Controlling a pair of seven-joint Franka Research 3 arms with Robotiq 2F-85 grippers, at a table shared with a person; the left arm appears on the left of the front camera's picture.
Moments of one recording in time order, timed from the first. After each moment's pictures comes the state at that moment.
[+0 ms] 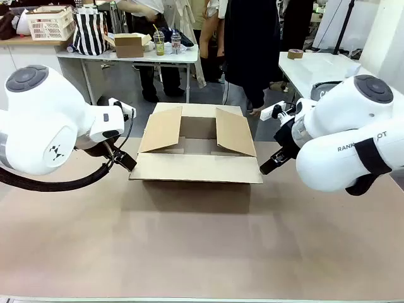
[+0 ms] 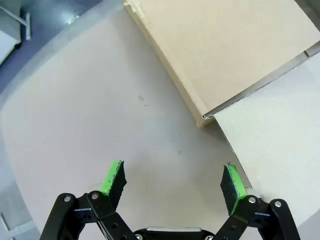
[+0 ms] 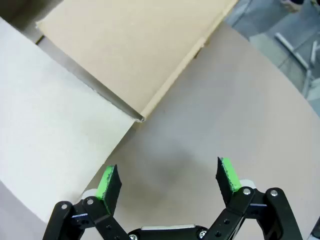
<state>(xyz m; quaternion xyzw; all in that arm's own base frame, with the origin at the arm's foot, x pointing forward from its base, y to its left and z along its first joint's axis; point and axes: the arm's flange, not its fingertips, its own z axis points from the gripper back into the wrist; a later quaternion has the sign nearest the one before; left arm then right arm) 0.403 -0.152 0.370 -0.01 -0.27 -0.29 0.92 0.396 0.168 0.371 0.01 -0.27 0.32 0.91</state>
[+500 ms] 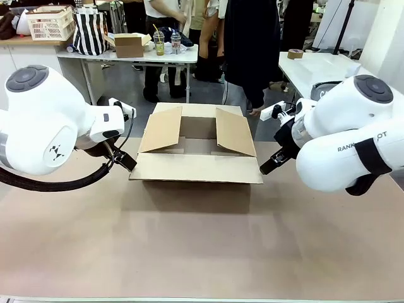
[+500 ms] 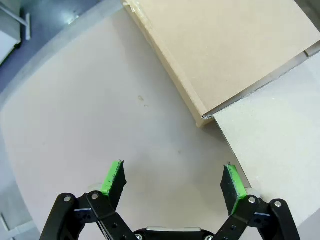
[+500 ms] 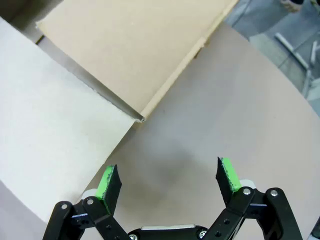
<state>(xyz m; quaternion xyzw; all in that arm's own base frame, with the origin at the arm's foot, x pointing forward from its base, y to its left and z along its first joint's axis) 0.403 -0.152 0.370 -0.01 -0.27 -0.29 0.92 0.395 0.168 0.371 0.01 -0.27 0.32 0.91</state>
